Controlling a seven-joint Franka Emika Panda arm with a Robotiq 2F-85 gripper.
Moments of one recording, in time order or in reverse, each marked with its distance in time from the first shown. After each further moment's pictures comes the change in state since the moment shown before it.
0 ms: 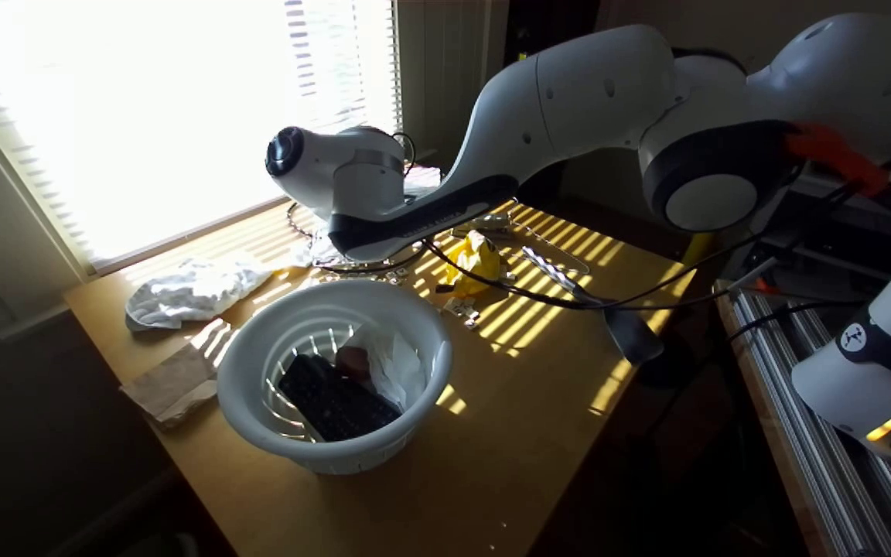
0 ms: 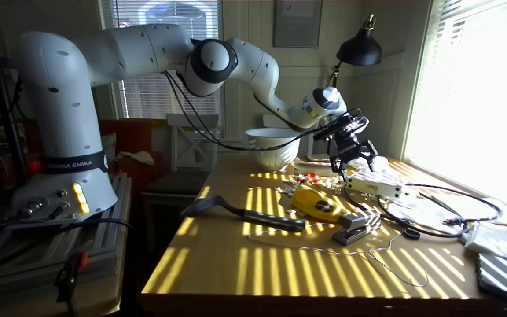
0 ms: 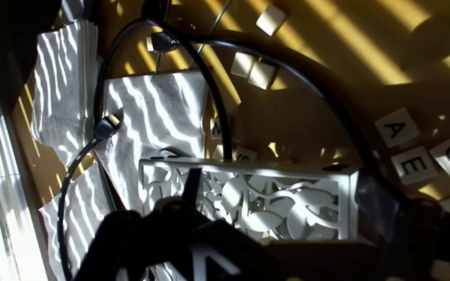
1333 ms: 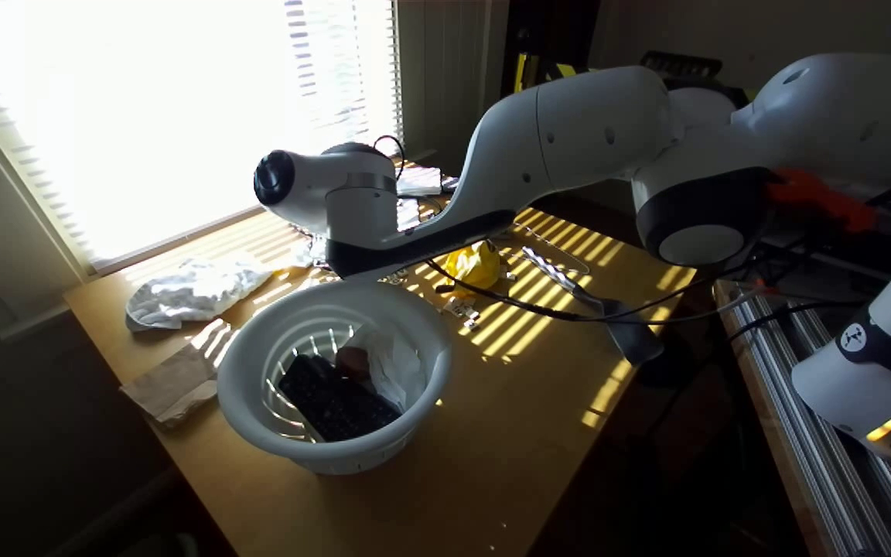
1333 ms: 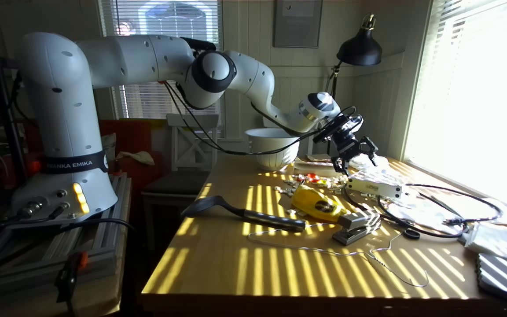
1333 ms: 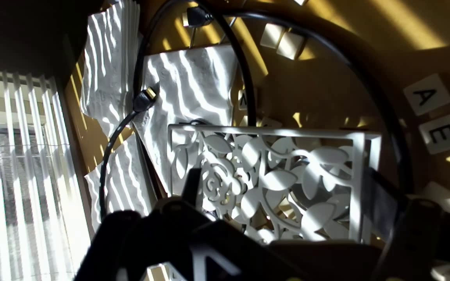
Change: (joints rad) arm 0.049 0.101 -0.107 0.136 -0.013 -0.005 0.025
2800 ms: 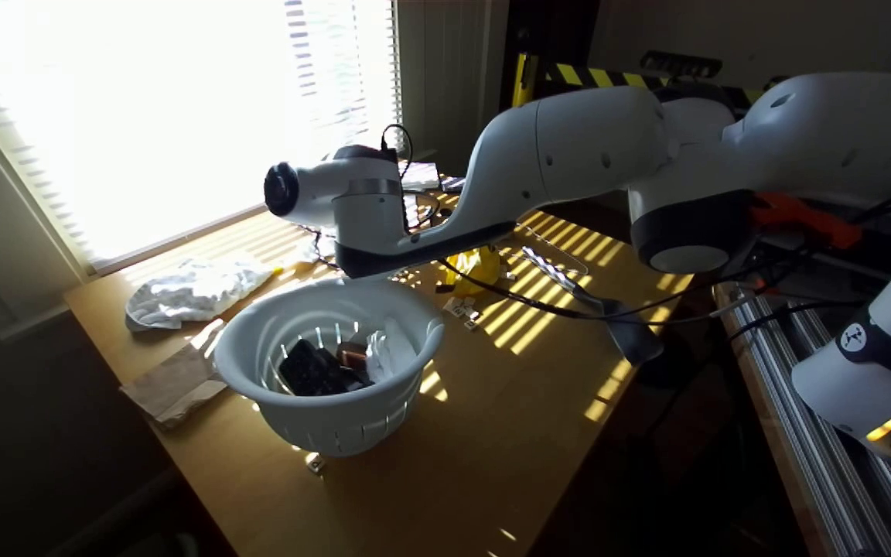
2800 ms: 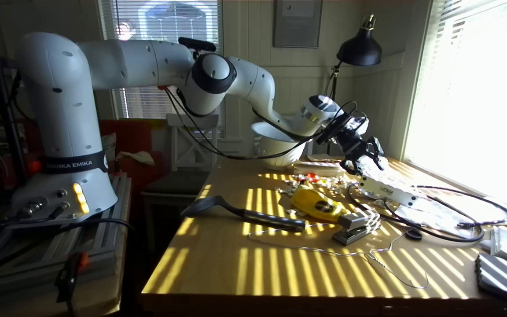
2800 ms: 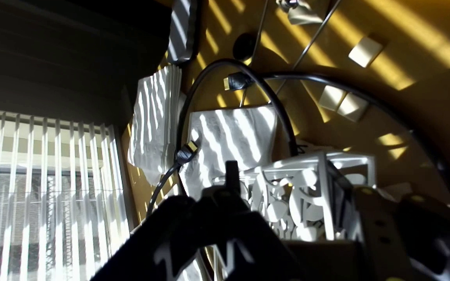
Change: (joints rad) arm 0.006 0.057 -0.138 0.059 -0.004 -0.101 0.025
